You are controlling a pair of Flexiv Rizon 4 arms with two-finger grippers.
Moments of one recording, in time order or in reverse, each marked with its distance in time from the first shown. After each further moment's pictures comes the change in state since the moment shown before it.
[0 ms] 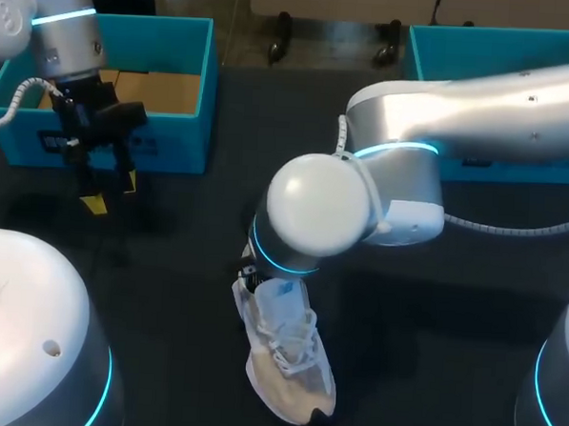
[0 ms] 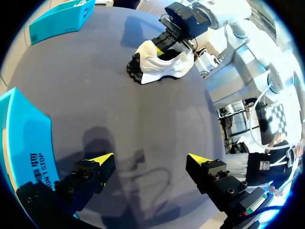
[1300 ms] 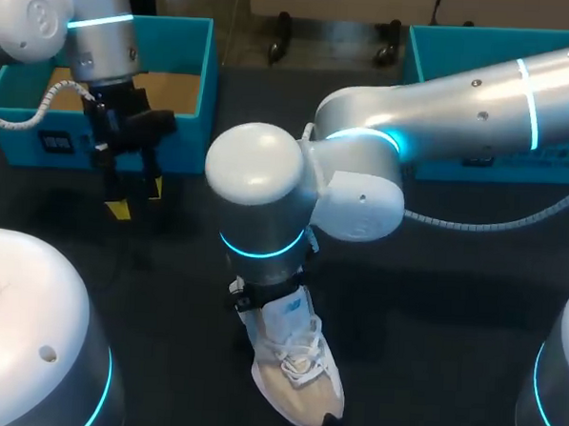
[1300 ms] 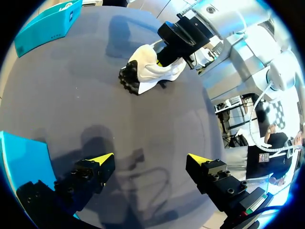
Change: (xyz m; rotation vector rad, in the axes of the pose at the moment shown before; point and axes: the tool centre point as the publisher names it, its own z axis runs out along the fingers) left arm -0.001 -0.040 0.014 -0.046 0.032 0.069; right arm 0.008 -0.081 -0.001 0.398 -0.095 0.023
